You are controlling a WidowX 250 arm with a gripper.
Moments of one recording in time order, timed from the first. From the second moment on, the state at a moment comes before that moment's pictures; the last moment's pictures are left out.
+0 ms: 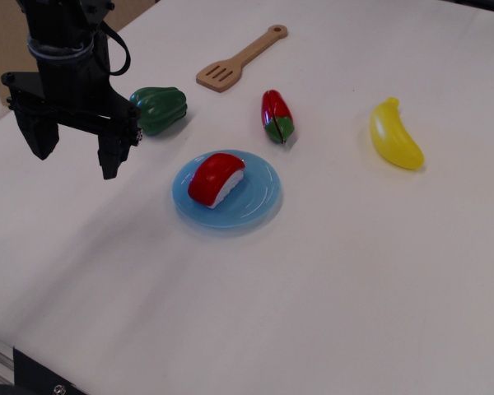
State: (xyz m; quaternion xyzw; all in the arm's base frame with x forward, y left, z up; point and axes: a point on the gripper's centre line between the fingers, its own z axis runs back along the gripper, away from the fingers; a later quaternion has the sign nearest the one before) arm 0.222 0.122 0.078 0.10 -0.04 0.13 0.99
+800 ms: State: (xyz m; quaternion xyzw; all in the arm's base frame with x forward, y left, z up) arm 0.252 0.080 0.084 0.03 -0.07 0.09 0.99
